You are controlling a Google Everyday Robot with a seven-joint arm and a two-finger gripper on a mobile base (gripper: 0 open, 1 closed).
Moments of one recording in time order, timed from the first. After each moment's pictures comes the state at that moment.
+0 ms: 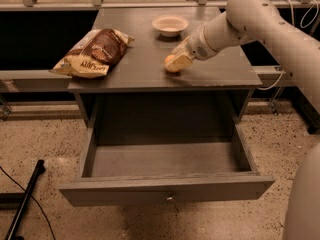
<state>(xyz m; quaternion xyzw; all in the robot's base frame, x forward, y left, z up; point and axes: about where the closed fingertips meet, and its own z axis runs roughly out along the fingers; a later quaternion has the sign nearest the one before) 0.729 -0.053 0.860 -0.55 0.73 0.13 0.39</state>
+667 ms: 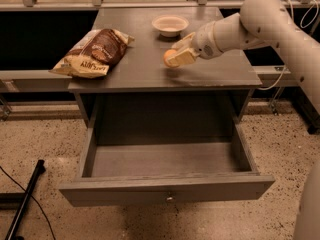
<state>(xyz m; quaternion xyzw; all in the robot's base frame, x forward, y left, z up) 0.726 -0.048 0.879 -0.54 0.69 0.19 0.44</state>
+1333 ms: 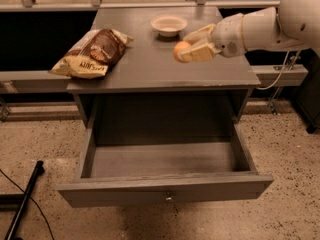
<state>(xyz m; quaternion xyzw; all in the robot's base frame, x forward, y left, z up) 0.669 -0.076 0.933 -0.54 0.65 0.22 0.49</state>
